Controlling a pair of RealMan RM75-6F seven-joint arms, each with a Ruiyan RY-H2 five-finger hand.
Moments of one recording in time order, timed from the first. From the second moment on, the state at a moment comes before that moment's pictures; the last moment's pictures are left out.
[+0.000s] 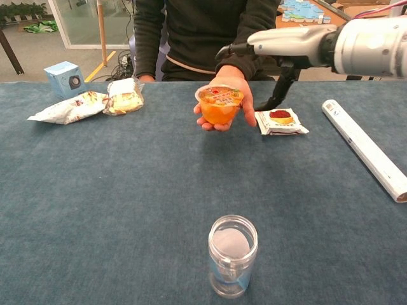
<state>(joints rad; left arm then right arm) -0.05 -1.12 -0.03 -1.71 1.54 1.56 0.14 0.92 -1.33 0.28 -1.62 -1.03 0.70 -0.41</state>
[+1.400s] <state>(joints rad) -0.02 -1.11 -0.03 -1.67 1.53 1.58 0.10 1.09 -1.51 0.23 -1.40 -0.95 0.73 -0.29</state>
